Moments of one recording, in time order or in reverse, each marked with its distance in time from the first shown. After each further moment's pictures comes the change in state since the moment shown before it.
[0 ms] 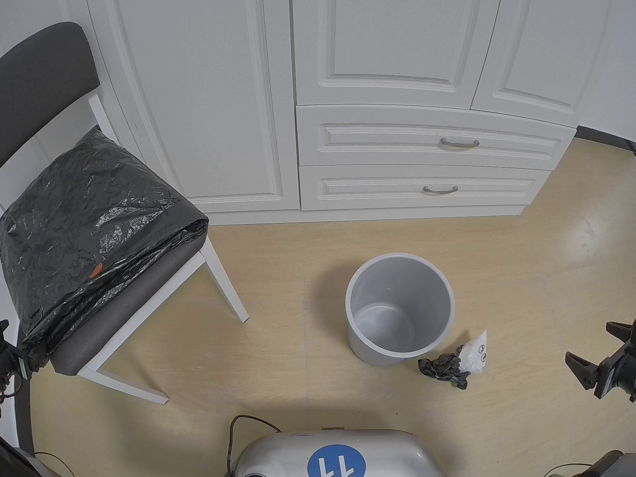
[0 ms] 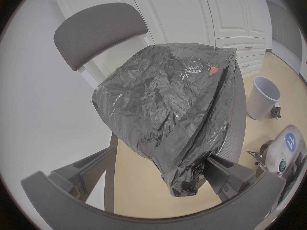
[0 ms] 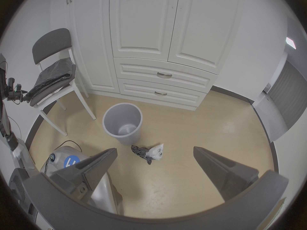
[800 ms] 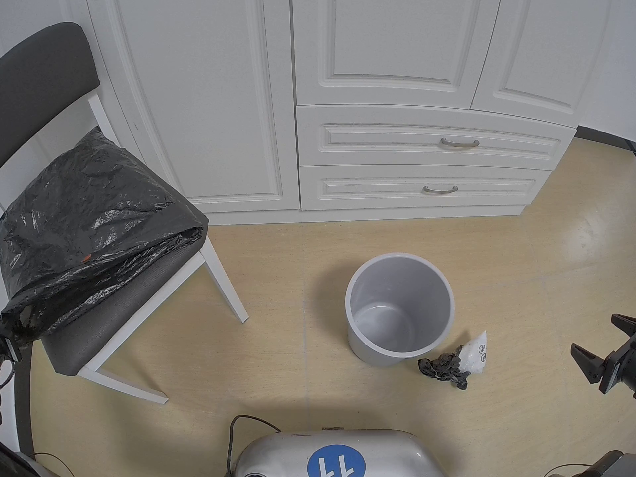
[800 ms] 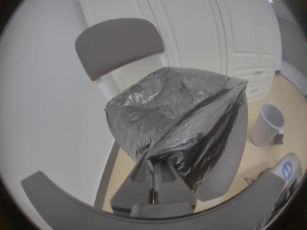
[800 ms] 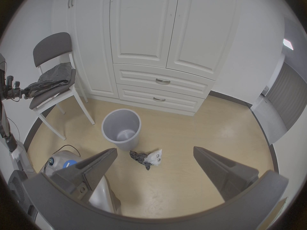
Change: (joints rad) left arm 0.000 -0.079 0.020 -0.141 -0.012 -0.272; right arm -0.002 -0.029 -0.007 -0.025 -0.003 -0.001
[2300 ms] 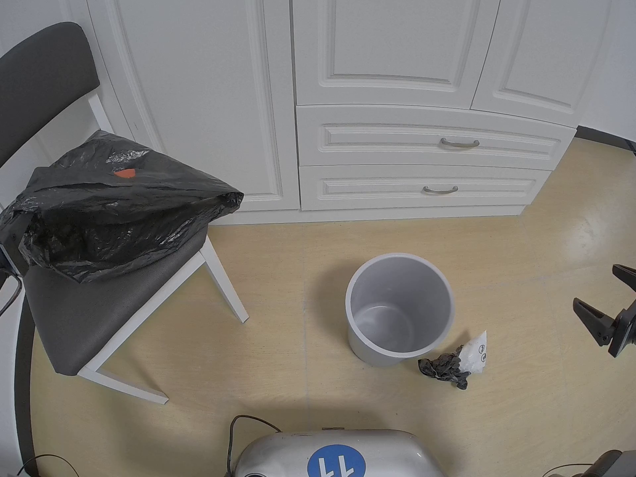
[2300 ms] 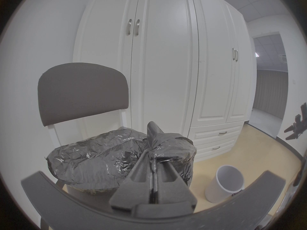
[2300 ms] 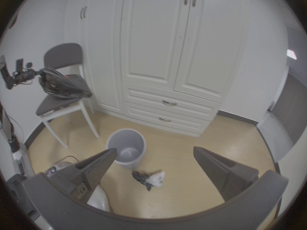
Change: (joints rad) left arm -0.603 -0.310 -0.275 0.150 0.216 -0.512; right arm 0.140 0.061 -0.158 -0.053 -0.007 -0.024
